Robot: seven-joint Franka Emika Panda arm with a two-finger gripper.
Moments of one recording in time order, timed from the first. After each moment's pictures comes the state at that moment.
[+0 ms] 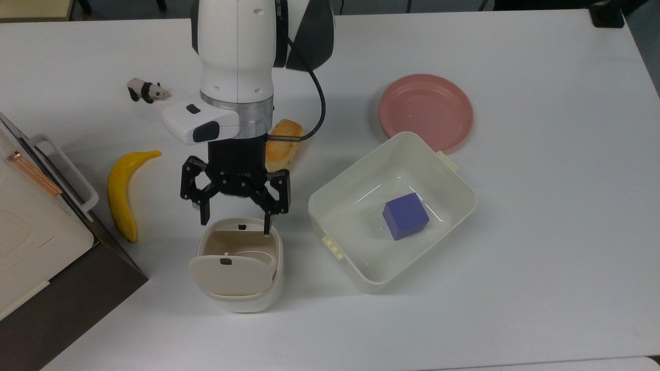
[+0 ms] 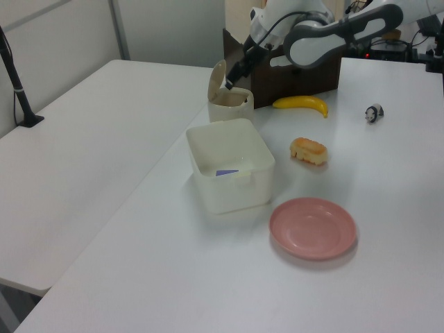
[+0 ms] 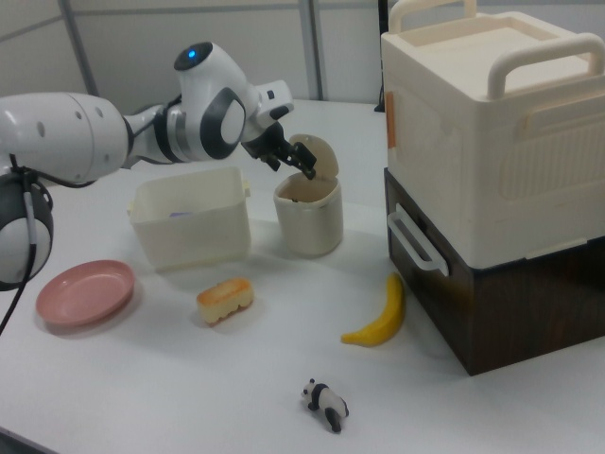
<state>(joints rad) -0.14 0.51 0.13 -1.44 -0.26 2.51 0.25</state>
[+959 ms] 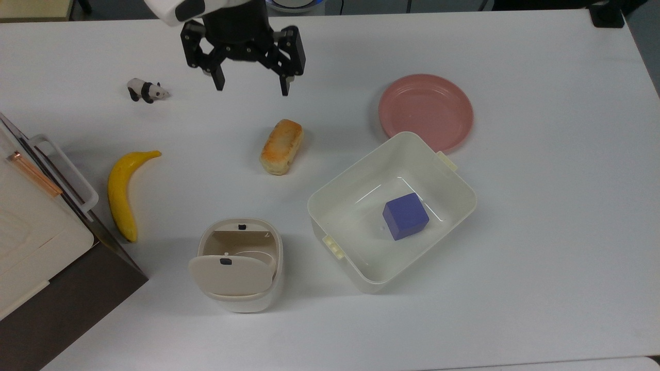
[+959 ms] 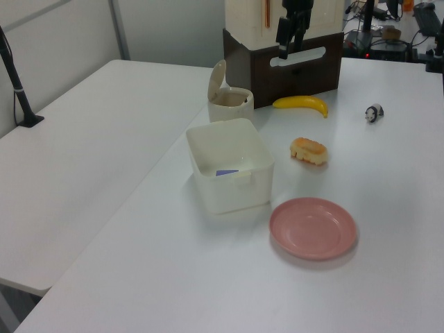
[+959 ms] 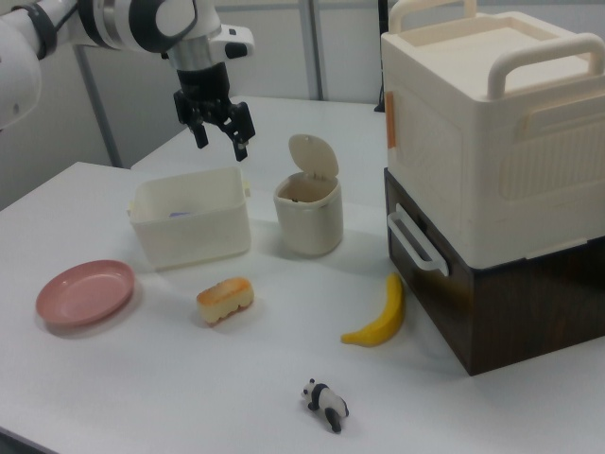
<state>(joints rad) -0.14 0.28 0.14 -1.30 0.00 1.68 0.11</state>
